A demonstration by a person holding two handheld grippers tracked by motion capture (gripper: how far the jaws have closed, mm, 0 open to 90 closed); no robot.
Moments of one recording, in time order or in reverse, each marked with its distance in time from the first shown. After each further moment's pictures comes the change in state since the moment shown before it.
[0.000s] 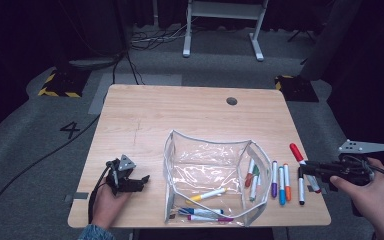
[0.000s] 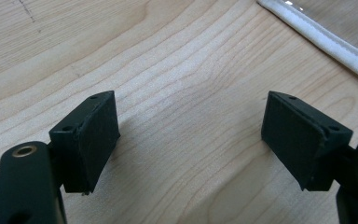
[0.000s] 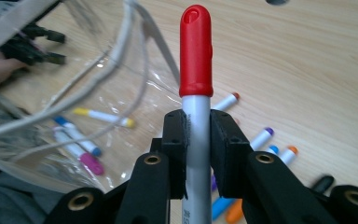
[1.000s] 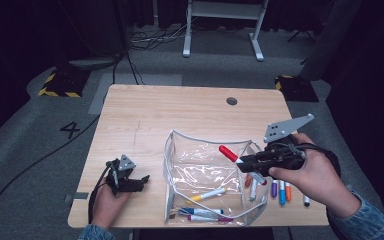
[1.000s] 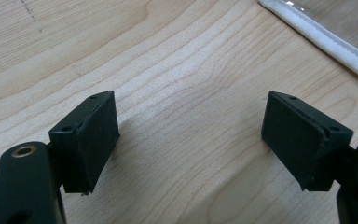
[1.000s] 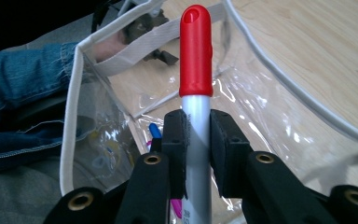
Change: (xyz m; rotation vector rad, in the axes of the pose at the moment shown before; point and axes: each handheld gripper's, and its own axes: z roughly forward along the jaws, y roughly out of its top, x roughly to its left) left arm 0.000 0.000 0.000 0.002 0.007 -0.008; right arm 0.119 0.096 0.065 0.136 0.304 -0.342
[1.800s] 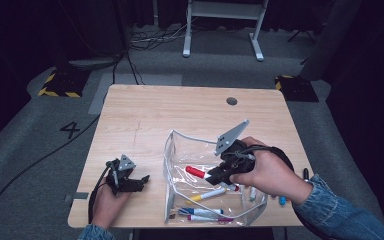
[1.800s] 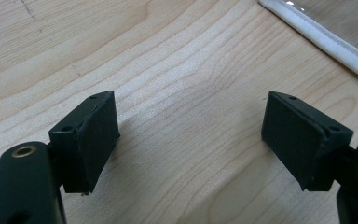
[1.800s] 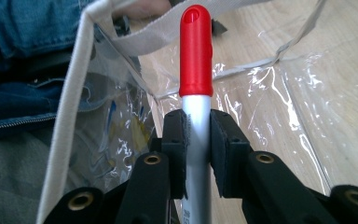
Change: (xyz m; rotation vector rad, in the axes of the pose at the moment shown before) left arm 0.000 0.000 0.000 0.000 0.000 0.000; right arm 0.013 0.028 0.081 0.219 0.139 -0.153
